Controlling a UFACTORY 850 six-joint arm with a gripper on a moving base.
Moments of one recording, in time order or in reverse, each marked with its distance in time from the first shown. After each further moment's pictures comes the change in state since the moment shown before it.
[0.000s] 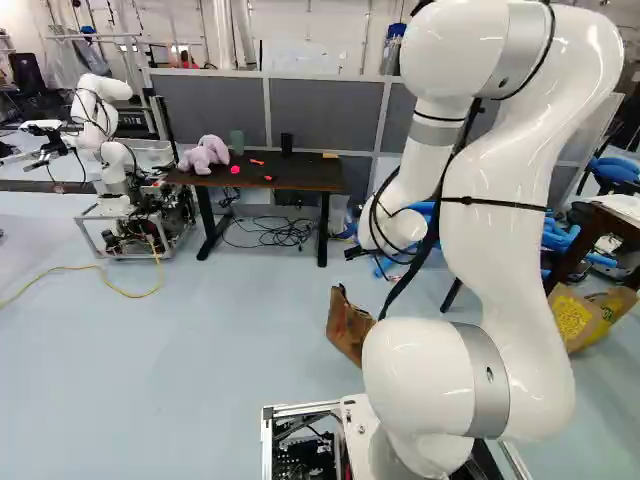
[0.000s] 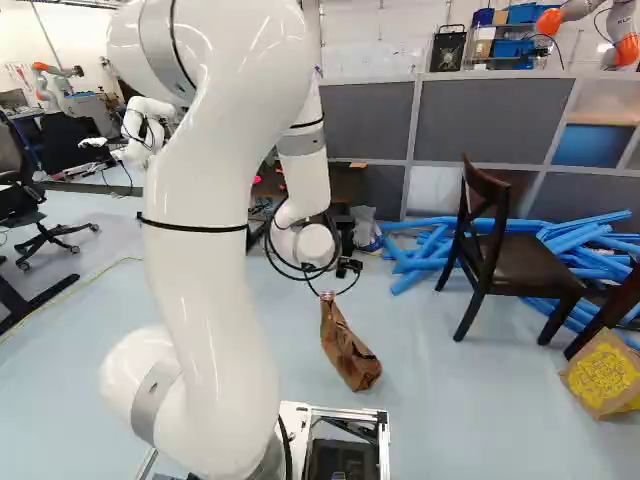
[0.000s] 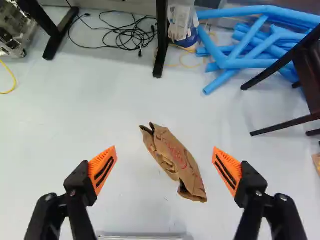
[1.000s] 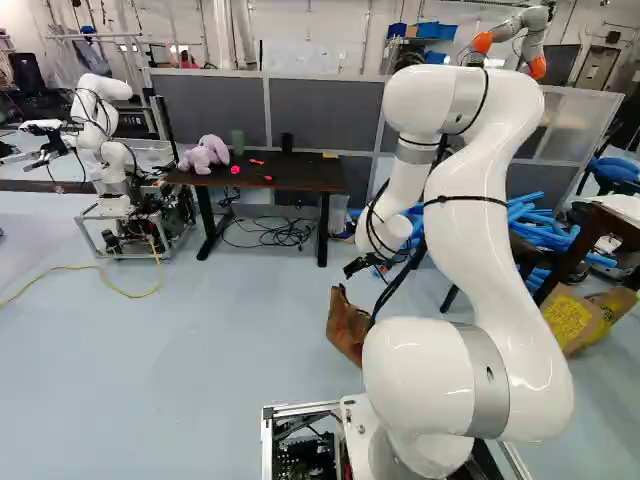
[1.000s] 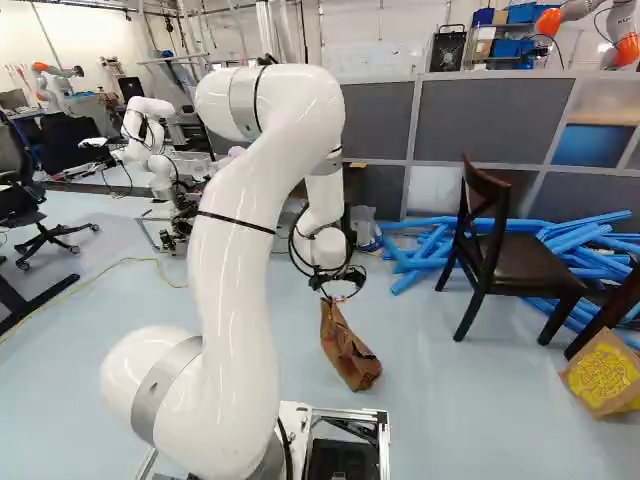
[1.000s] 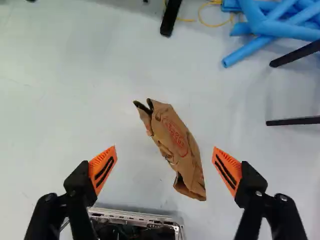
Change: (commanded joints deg) arm 0.0 -16.3 -14.7 -7.0 -11.5 0.0
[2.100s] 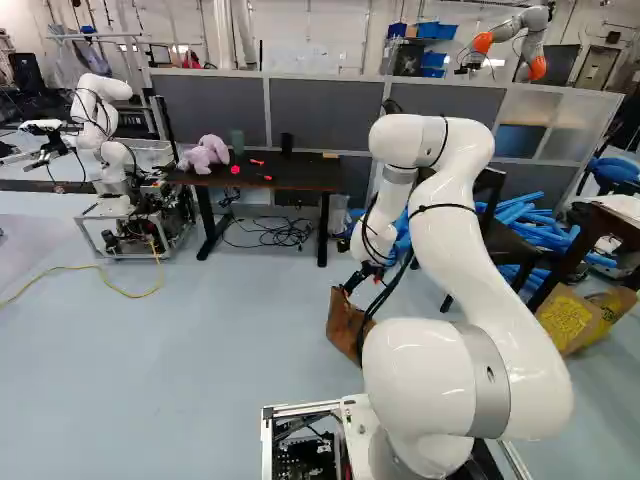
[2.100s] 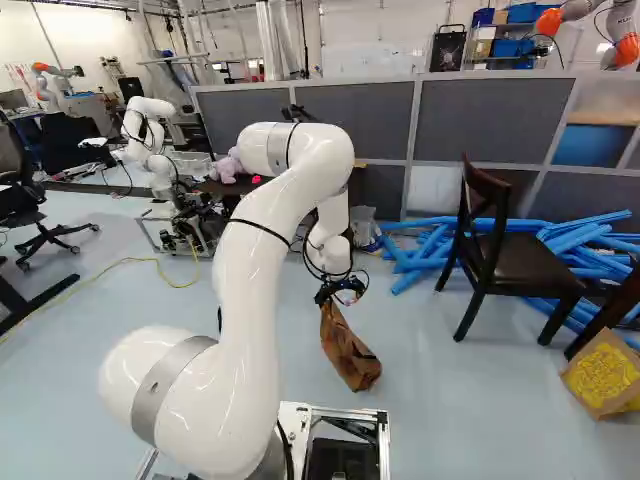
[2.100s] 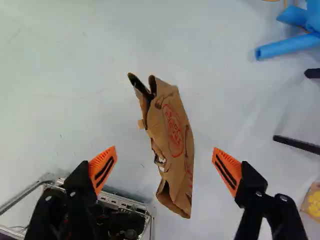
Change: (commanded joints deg) arm 1.2 -15.5 -15.5 -10.0 -11.4 -6.7
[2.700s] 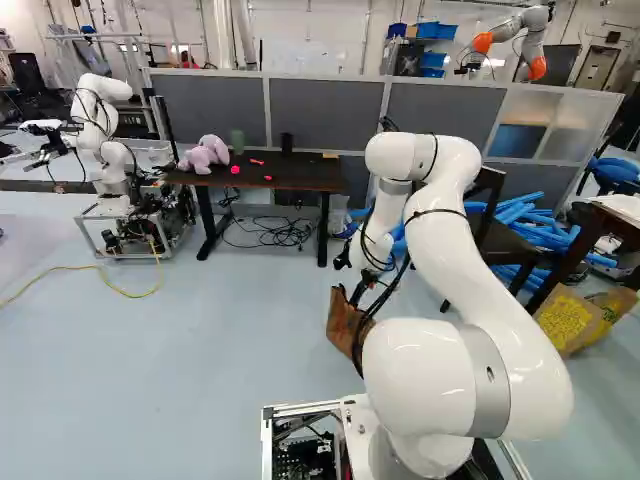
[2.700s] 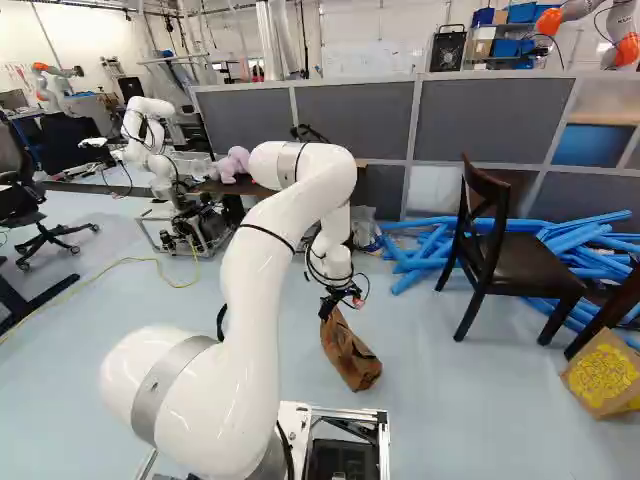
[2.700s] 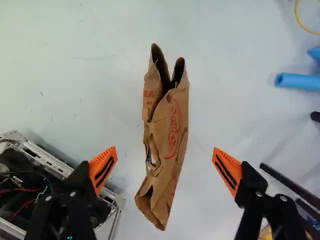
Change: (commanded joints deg) arm 0.0 -6.5 -4.9 -1.1 -1.3 -15.7
